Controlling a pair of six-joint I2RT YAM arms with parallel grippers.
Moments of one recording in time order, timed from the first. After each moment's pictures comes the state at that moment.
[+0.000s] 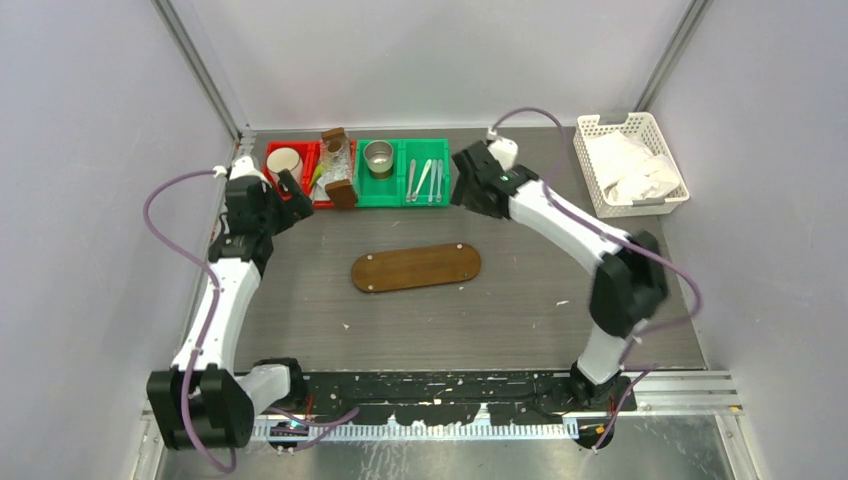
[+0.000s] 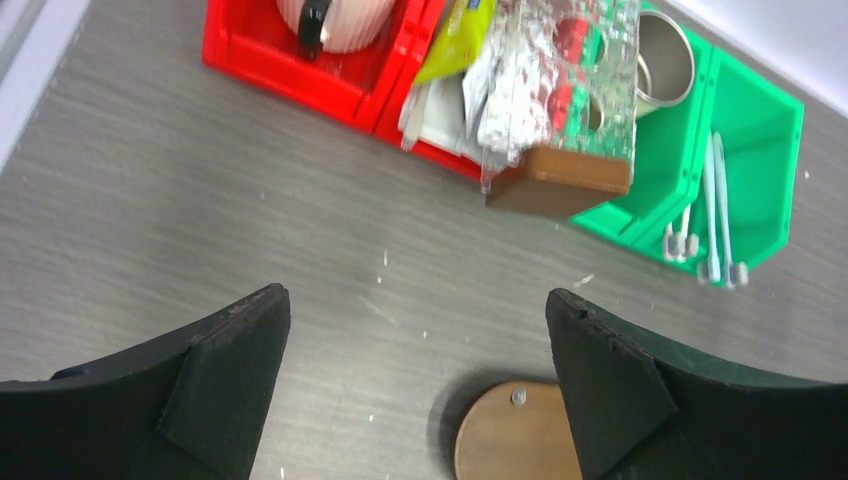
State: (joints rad) left arm 0.04 1.06 0.86 -0.31 -0.04 -0.42; right arm 0.62 1.65 1.41 -0.69 0.45 0.85
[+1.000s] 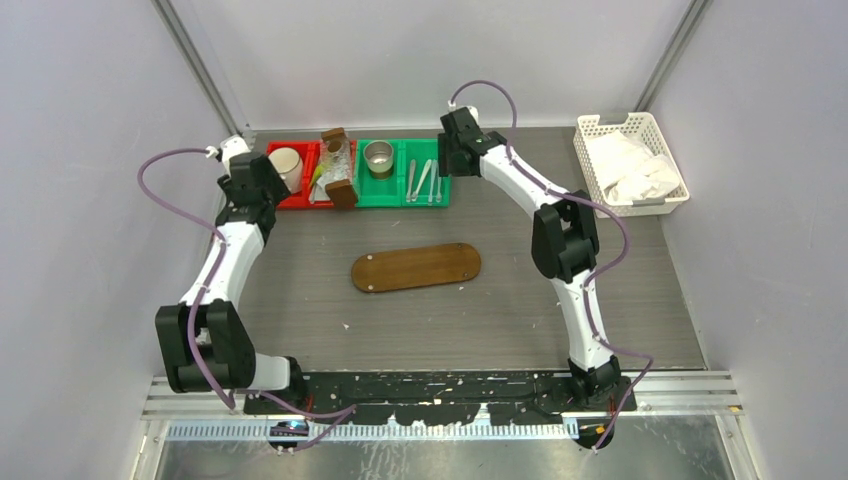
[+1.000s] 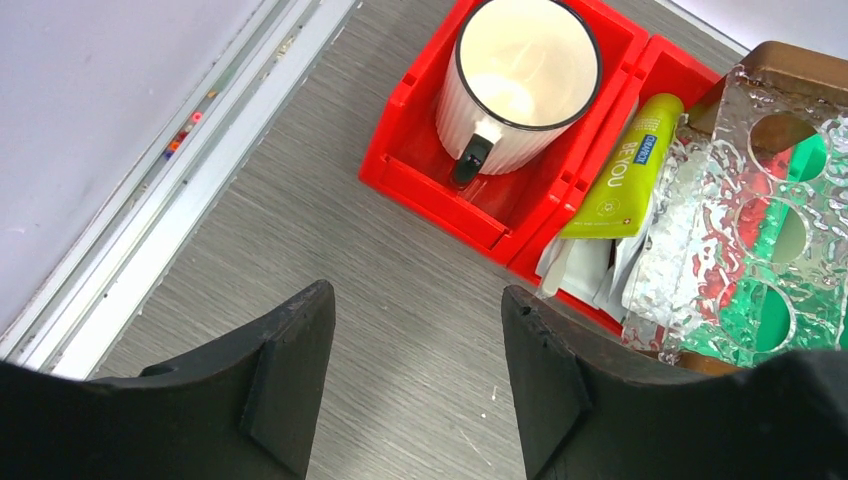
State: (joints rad) left arm 0.08 1.37 1.04 -0.18 -0.33 -0.34; right arm 0.49 2.29 2.09 -0.63 0.28 0.33
